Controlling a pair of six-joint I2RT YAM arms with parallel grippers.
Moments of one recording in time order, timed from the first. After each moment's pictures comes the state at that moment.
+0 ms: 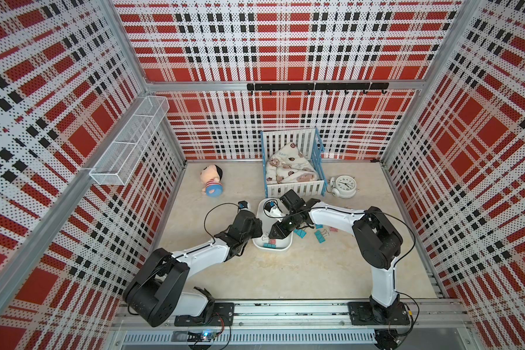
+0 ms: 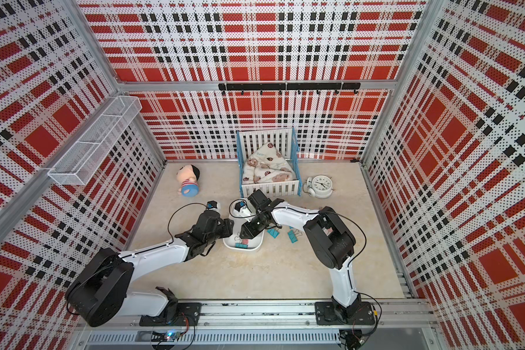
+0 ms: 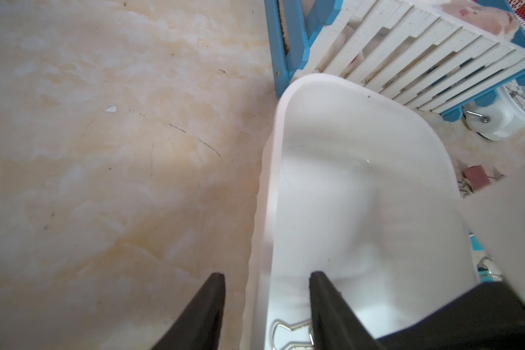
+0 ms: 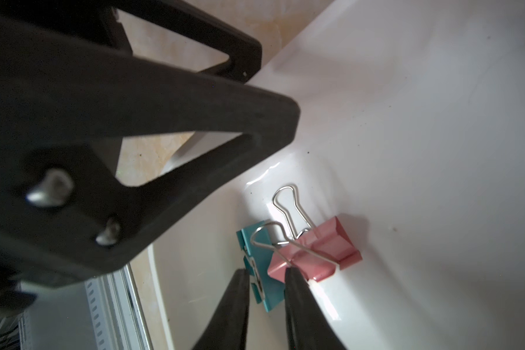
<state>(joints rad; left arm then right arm) -0.55 1.38 0.56 0.11 -0.15 -0.60 0.74 1.98 1.37 -0.48 -0.57 0.00</state>
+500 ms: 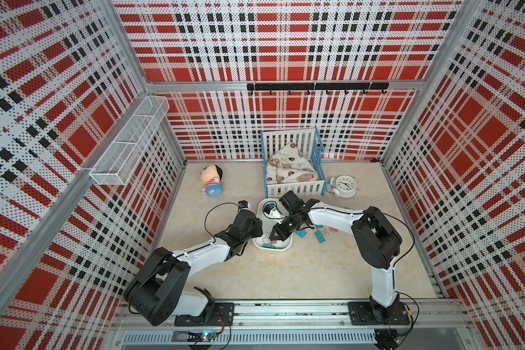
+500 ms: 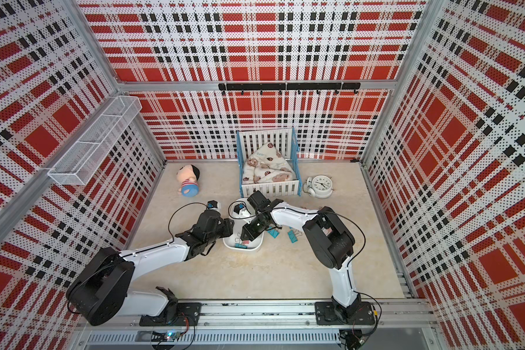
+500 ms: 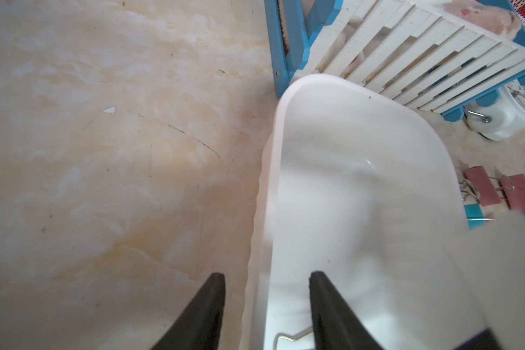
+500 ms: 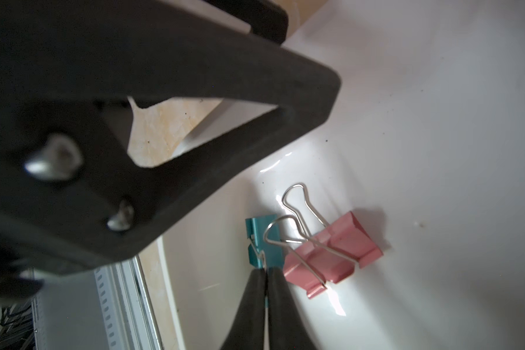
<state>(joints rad) -0.55 1.38 0.56 0.11 -0.15 -0.60 0.75 1.99 1.37 -0.52 -0.60 -0.02</state>
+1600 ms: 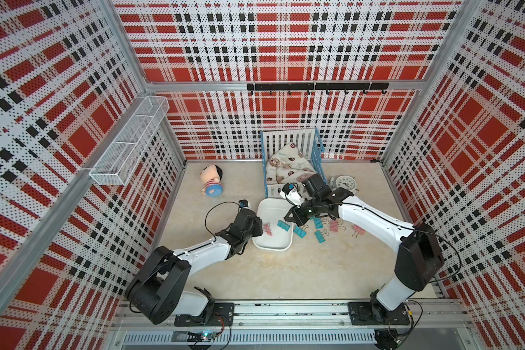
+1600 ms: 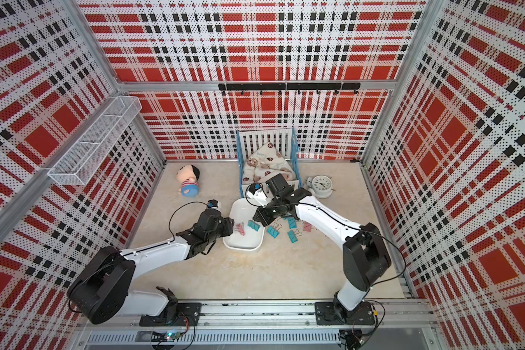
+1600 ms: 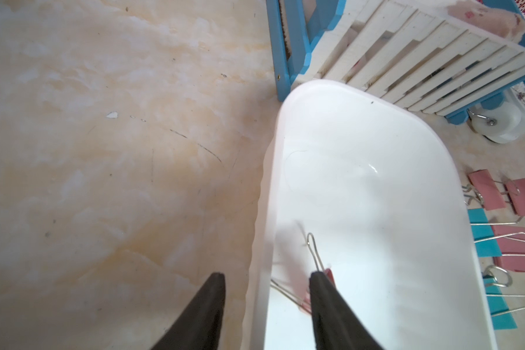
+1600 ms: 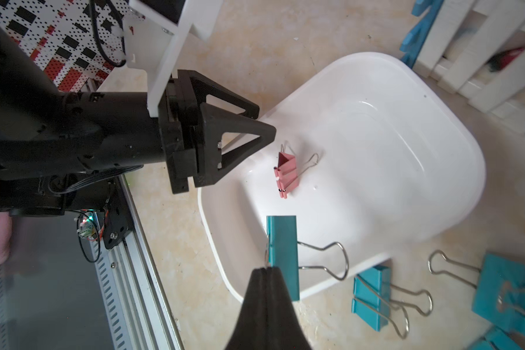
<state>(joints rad) -0.55 1.40 0.58 0.10 -0.16 -0.60 0.61 1.62 1.32 -0.65 -0.48 -0.04</state>
